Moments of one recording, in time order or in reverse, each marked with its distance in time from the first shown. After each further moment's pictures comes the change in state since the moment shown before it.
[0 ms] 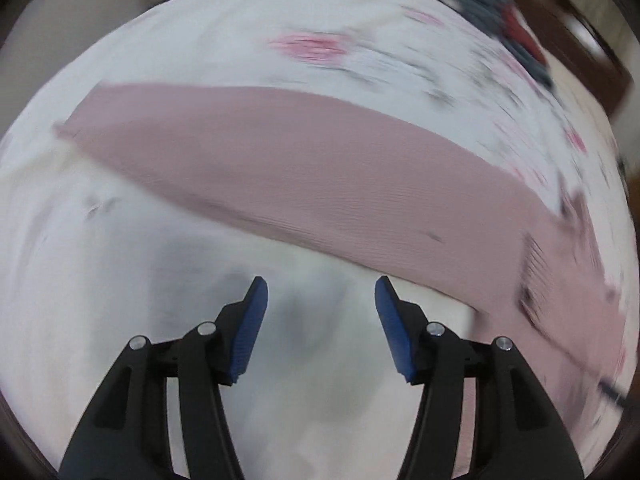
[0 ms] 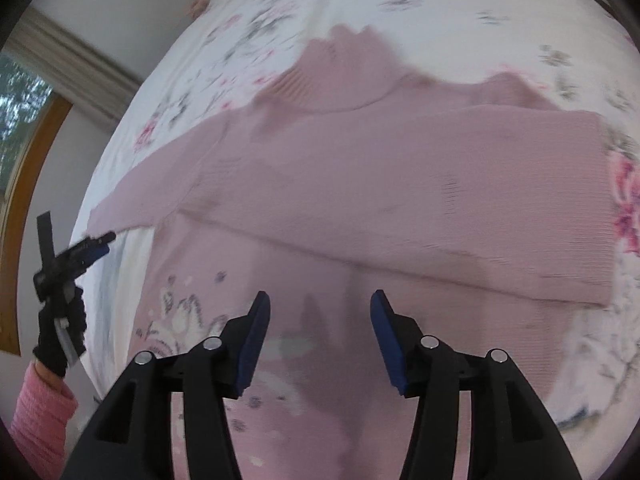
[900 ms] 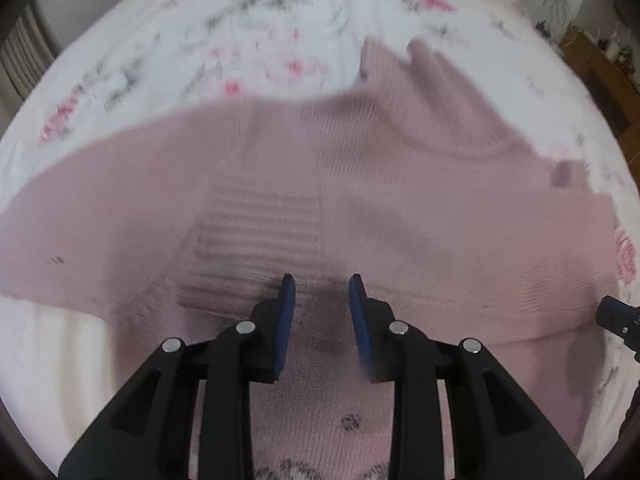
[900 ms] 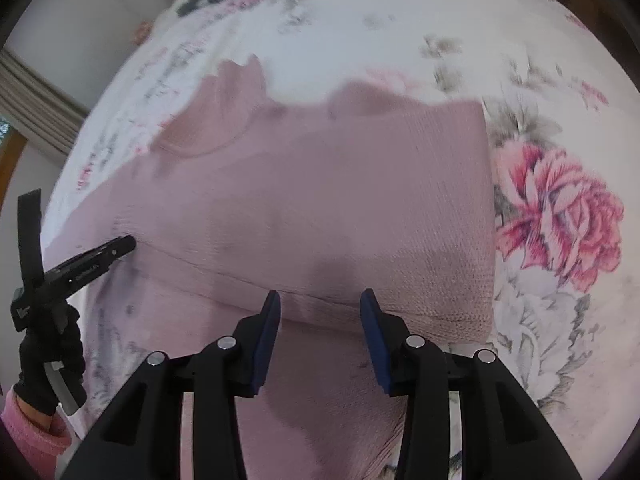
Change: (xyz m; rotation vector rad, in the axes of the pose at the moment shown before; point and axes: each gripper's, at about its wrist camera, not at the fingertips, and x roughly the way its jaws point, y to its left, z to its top) left arm 0.051 -0.282 -0.093 0.472 0.095 -0.071; right arm -0.022 -0.111 0.007 0.127 -0.058 -0.162
